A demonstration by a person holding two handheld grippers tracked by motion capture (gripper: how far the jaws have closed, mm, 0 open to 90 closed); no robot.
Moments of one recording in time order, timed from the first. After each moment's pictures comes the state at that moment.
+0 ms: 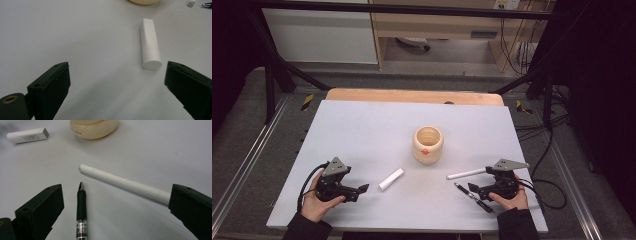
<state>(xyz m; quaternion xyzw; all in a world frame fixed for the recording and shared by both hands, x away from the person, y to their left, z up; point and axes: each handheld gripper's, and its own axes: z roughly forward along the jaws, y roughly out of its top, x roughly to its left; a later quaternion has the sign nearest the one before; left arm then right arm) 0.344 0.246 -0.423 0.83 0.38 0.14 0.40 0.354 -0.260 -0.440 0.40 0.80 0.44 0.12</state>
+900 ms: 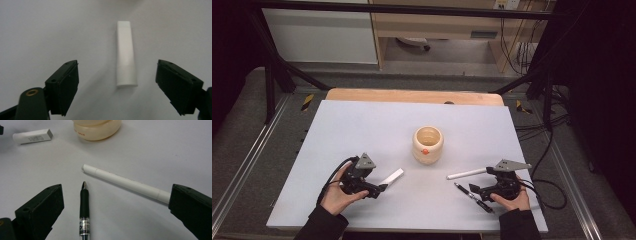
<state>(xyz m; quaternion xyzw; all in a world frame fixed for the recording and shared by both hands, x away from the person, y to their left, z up) 0.361 0.180 -0.414 0.88 0.33 0.11 0.31 0.351 -0.263 -0.437 0.40 0.80 0.44 0.11</state>
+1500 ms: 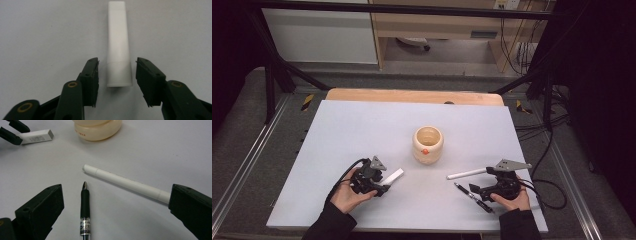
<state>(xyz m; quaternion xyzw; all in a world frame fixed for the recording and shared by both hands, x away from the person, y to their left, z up) 0.367 0.162 -0.426 0.91 0.33 0.08 0.25 0.351 -0.263 -0.437 0.40 0.80 0.44 0.11</state>
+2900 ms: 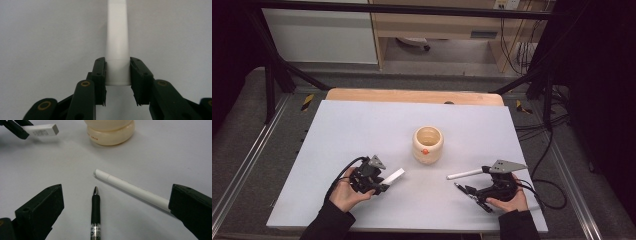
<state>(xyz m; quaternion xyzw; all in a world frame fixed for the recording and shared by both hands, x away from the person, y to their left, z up) 0.367 0.165 -0.411 0.91 0.32 0.04 0.26 0.347 -0.248 -0.429 0.35 0.81 0.44 0.12</state>
